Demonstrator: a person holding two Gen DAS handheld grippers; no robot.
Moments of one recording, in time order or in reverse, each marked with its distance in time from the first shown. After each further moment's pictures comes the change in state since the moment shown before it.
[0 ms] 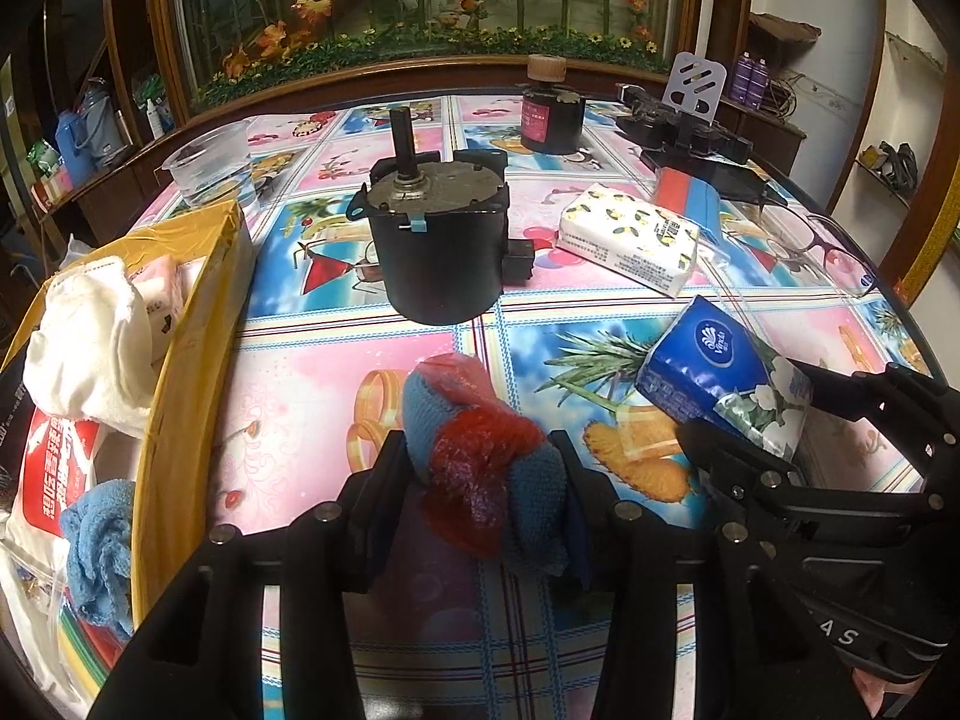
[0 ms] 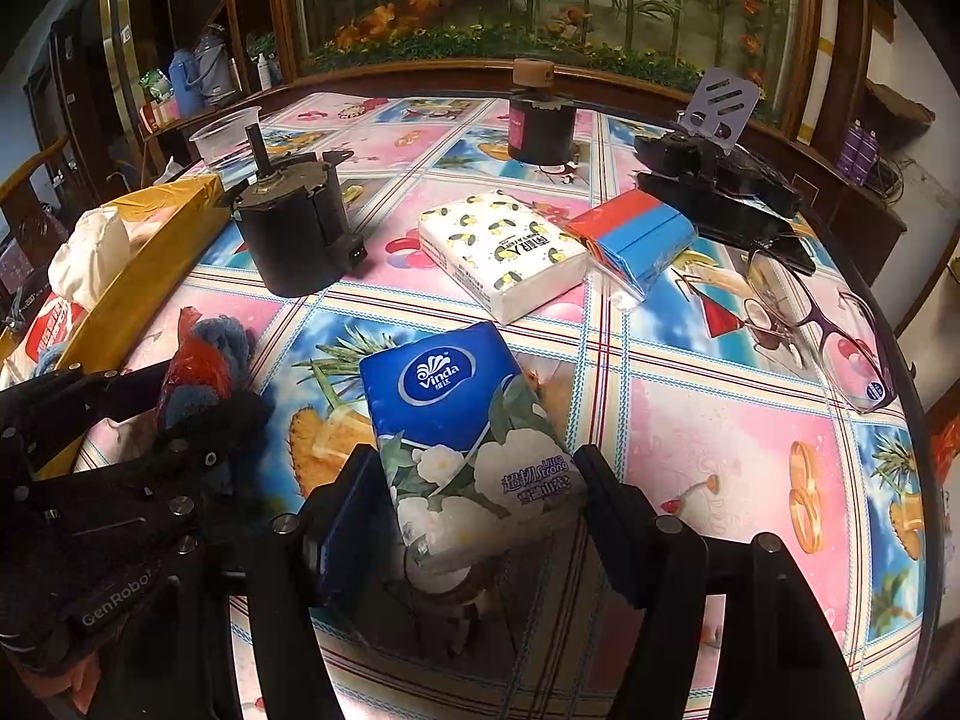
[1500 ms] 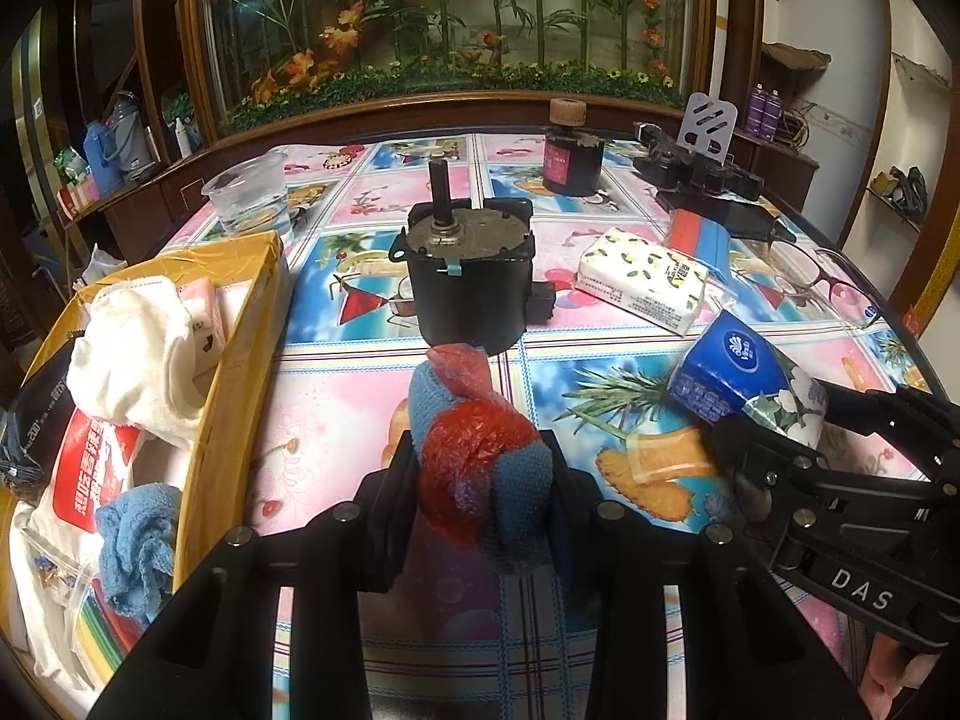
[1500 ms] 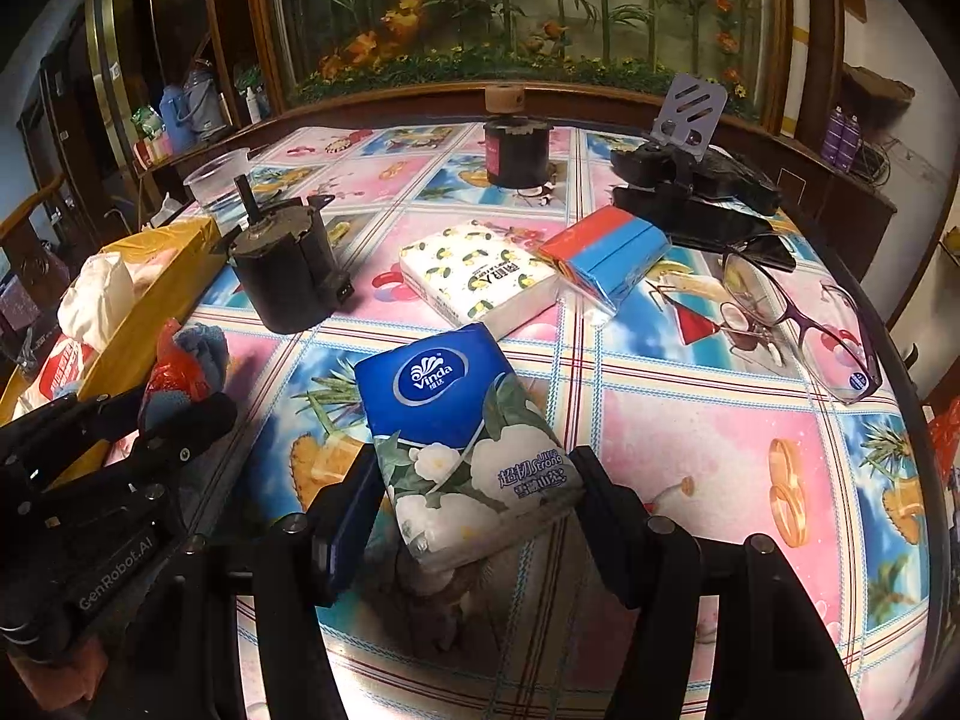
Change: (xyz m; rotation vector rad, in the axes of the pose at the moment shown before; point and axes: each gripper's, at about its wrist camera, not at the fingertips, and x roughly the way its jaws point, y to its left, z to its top) left arm -0.017 0.003 -0.001 -0.026 -0.093 0.046; right arm -0.017 -0.010 -0.001 0.070 -0.057 0.011
